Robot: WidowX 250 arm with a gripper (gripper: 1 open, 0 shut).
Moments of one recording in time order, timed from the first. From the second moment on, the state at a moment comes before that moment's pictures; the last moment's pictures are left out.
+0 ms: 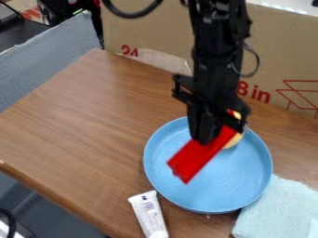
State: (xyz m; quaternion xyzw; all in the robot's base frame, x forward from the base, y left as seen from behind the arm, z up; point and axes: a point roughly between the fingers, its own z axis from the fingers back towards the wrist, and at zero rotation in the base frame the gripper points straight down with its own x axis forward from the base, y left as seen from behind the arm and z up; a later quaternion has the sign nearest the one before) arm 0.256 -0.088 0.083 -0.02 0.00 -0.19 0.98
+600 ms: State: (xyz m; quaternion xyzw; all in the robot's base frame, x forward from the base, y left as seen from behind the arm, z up) arm 0.250 -0.100 0.080 -0.04 -0.01 -0.18 0.98
